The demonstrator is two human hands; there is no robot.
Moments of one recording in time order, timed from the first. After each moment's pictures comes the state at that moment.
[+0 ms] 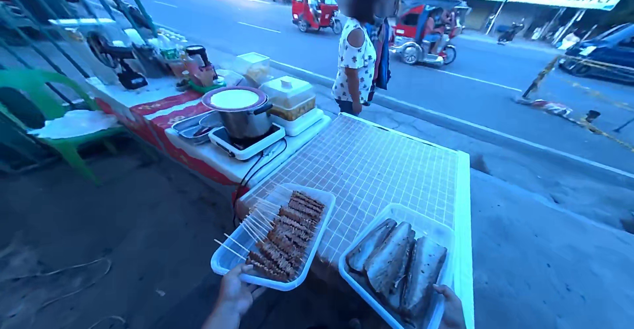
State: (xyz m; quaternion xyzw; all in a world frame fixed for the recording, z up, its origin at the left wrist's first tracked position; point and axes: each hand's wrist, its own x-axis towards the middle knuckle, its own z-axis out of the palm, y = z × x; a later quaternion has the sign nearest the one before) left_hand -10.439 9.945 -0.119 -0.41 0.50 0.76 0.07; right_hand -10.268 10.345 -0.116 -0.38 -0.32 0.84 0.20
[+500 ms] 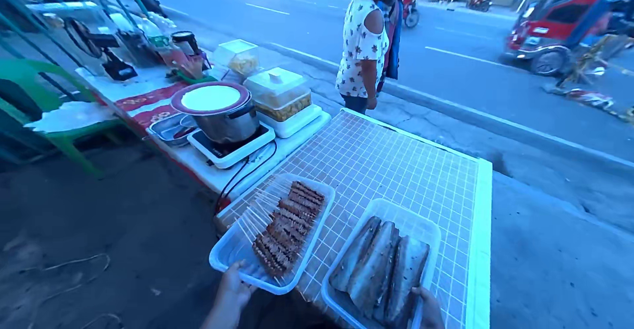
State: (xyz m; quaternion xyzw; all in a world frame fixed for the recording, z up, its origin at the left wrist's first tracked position) left_hand -10.547 10.007 -0.160 -0.47 0.49 0.73 0.04; right_hand -10.389 10.406 -0.179 -0.48 -0.42 0.76 0.10
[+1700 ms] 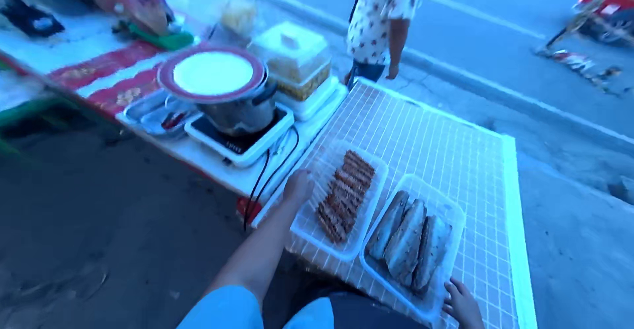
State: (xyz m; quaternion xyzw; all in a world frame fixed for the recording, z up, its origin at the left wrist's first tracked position) left_hand -10.829 9.984 -0.148 0.10 0.95 0.24 0.20; right_hand -10.428 10.291 -0.158 -0.58 -0.63 0.51 -0.01
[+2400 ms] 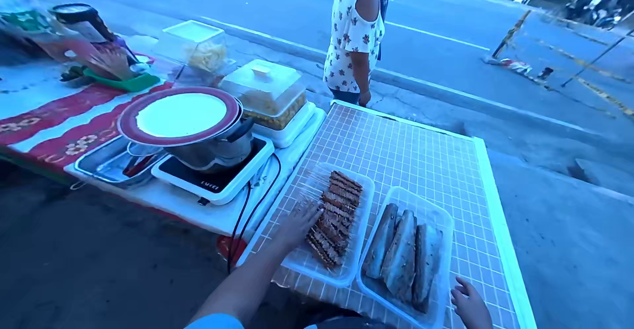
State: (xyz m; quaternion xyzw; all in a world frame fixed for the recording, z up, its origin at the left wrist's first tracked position) left_hand -10.809 9.976 -0.193 0.50 0.85 -0.02 0.14; right_hand -10.423 10.313 -0.171 -0.58 -0.70 0.42 0.00
